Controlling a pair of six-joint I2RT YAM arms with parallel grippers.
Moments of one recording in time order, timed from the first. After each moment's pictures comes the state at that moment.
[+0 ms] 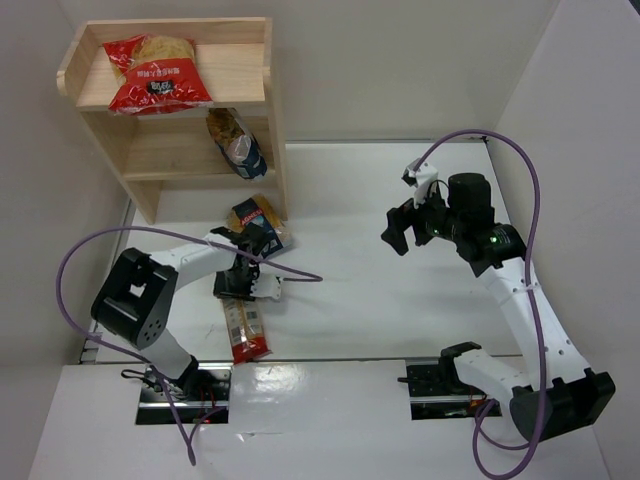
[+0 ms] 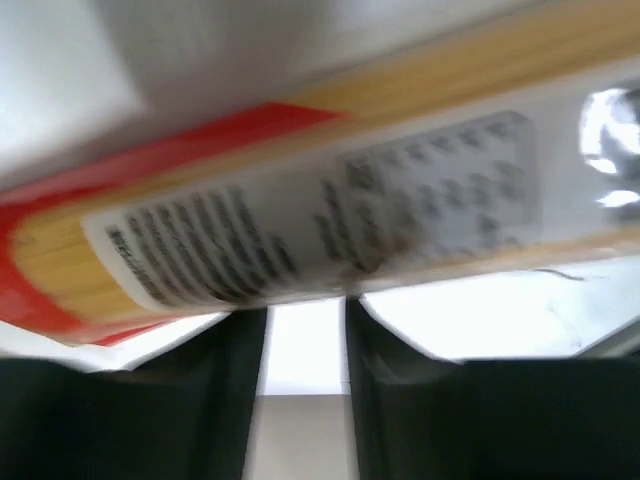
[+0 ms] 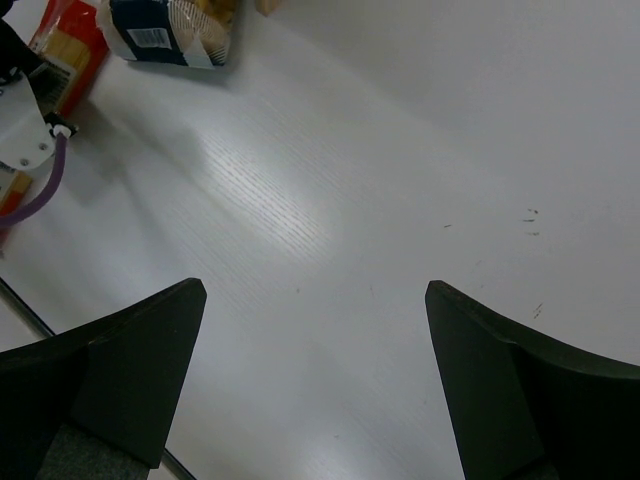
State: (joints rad) left arm -0.48 1.63 0.91 -0.87 -0.15 1.15; right arm 0.24 1.03 1.11 -0.65 -0.40 -0.23
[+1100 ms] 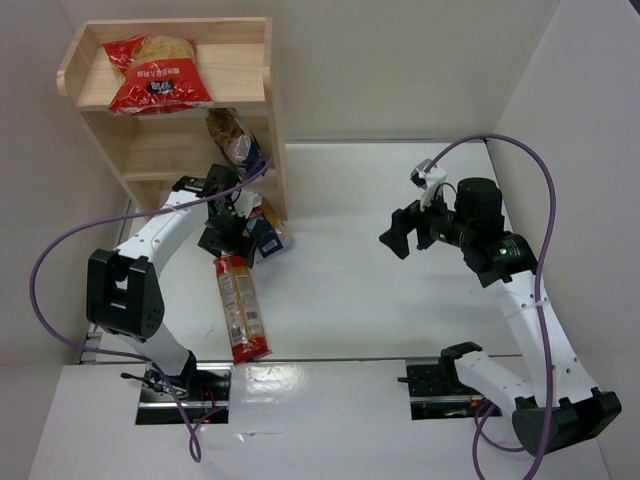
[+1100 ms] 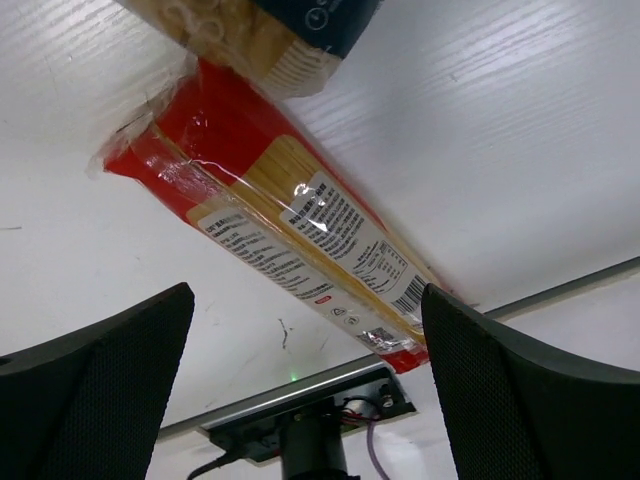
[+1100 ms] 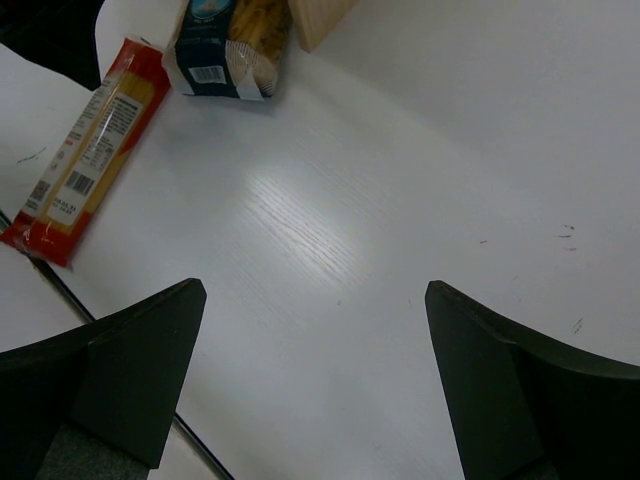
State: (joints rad) left arm -0.24 1.63 1.34 -1.08 0.17 0.09; right arm 0.24 0.96 1.10 -0.65 -0.47 -0.14
